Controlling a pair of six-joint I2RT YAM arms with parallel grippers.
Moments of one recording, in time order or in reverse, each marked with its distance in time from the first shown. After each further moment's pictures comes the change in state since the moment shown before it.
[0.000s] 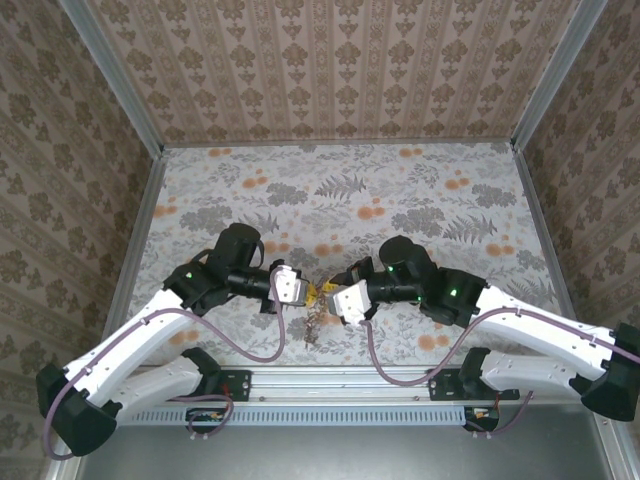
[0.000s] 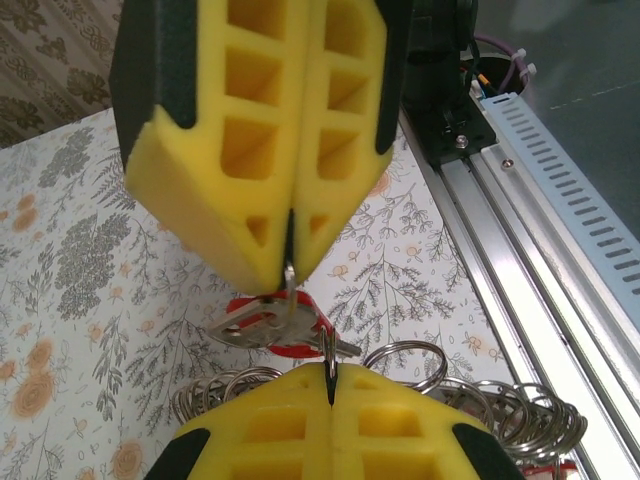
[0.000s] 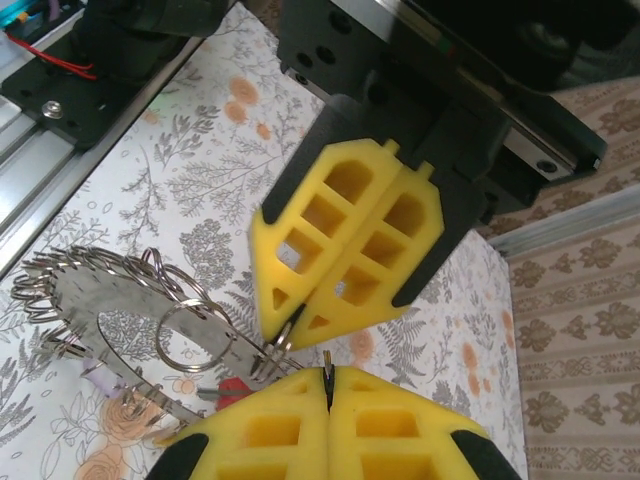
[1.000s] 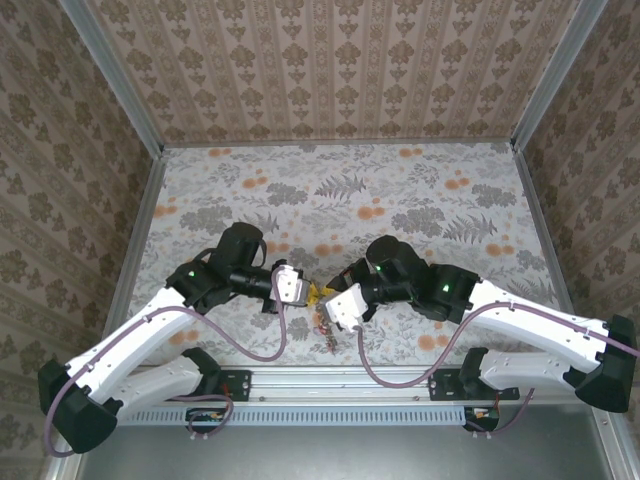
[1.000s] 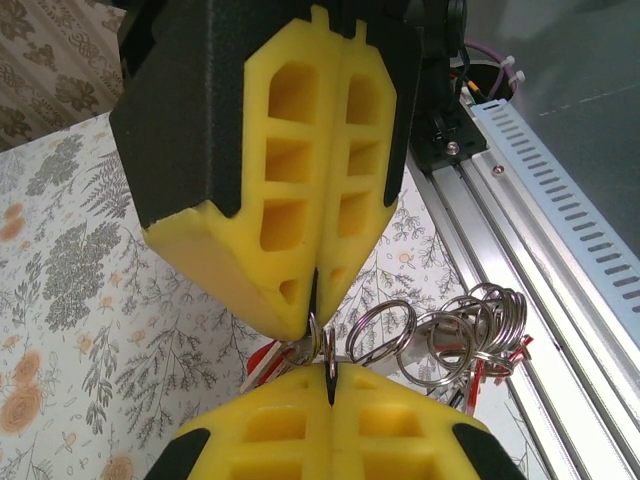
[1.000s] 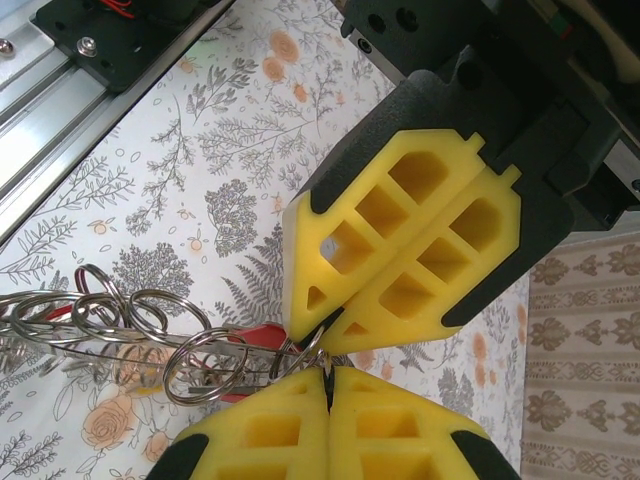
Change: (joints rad) left arm -0.010 0.018 0.006 0.006 0.018 0.000; right arm 0.031 0.058 0.071 -0.121 0.058 -0.099
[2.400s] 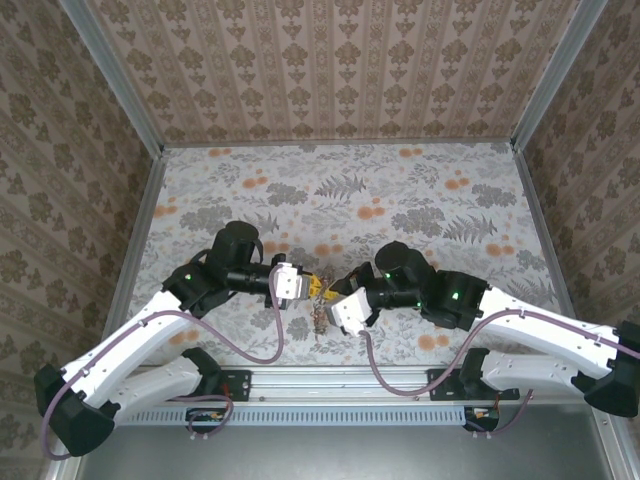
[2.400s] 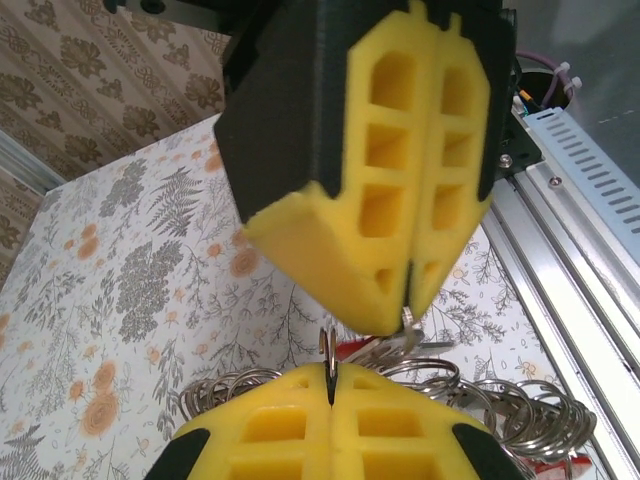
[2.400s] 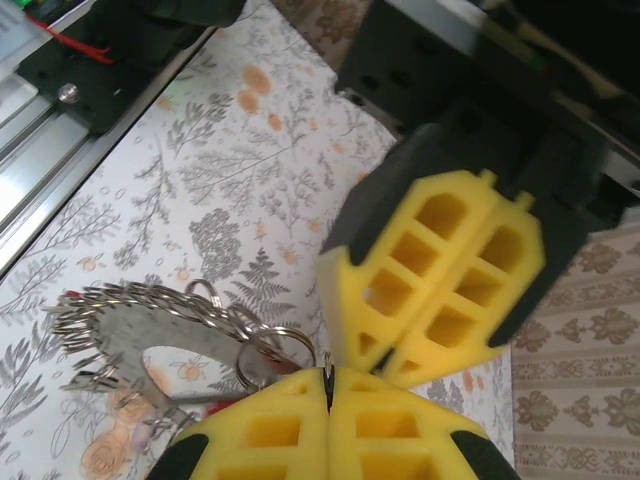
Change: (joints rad) left arm -0.011 -0.030 -0.001 0.098 -0.055 -0.026; right arm 0.005 -0.073 -0.053 0.078 0.005 0.089
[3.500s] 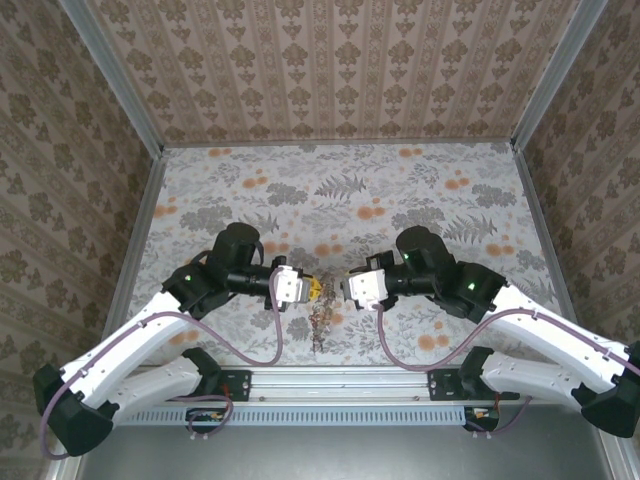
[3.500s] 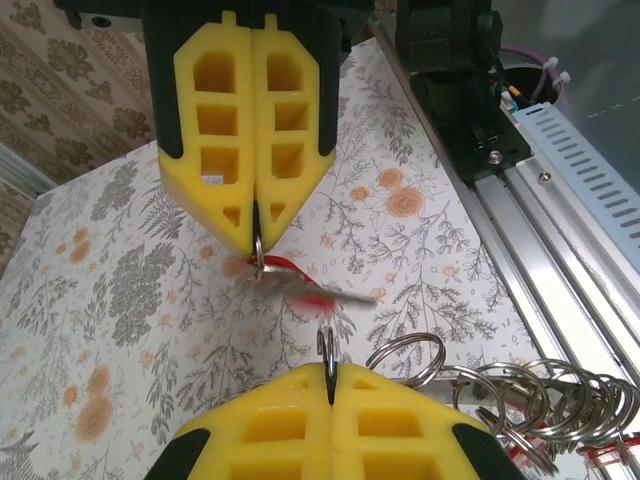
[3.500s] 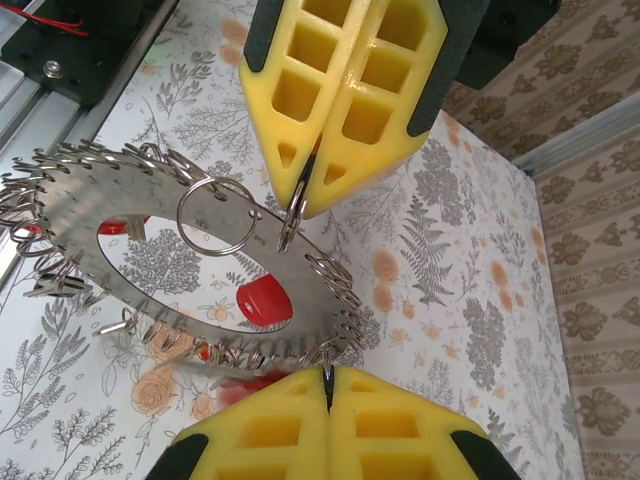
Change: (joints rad) left arm -0.027 -0.006 0.000 -0.015 -0.015 0.012; right arm -0.165 -0.053 -0.002 -0.128 -0.096 0.081
